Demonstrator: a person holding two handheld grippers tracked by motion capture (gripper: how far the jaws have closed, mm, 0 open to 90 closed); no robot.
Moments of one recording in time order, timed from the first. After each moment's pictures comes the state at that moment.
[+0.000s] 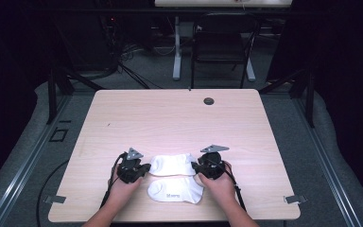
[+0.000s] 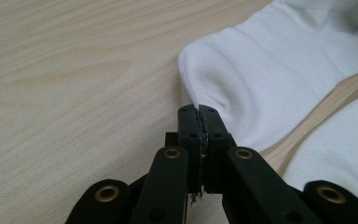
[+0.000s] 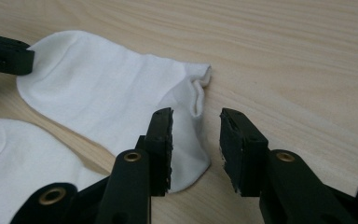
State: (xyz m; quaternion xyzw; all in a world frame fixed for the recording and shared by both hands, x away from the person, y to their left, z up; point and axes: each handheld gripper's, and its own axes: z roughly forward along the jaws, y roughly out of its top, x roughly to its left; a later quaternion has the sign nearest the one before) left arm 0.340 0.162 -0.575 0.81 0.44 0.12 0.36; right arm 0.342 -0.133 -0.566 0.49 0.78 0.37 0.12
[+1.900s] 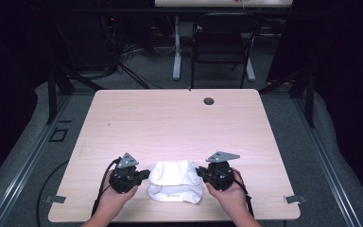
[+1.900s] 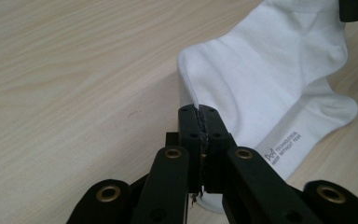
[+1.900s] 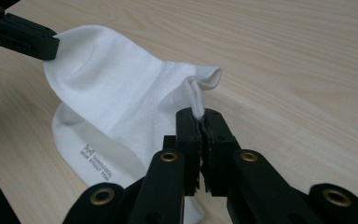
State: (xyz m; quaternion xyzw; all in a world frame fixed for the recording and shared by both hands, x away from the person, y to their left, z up) left arm 0.291 0.164 -0.529 0.83 0.40 0.10 0.38; right arm 0.289 -0.146 -0.521 0.43 0.80 0.40 0.11
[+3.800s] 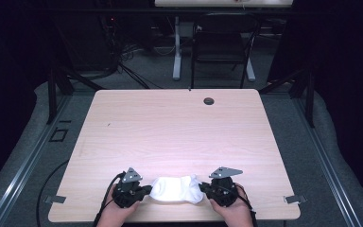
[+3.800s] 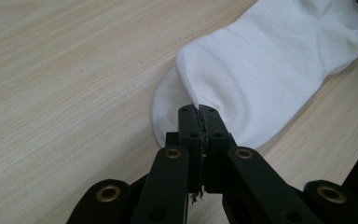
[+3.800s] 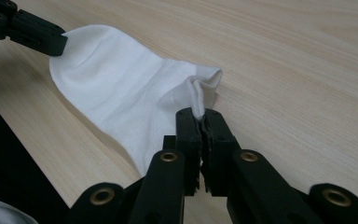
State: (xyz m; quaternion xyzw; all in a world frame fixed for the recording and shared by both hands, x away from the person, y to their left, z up) left arm 0.268 0.159 -0.560 0.84 0.40 0.07 0.36; right arm 0.258 -0.155 -0.545 0.44 0.81 0.38 0.09
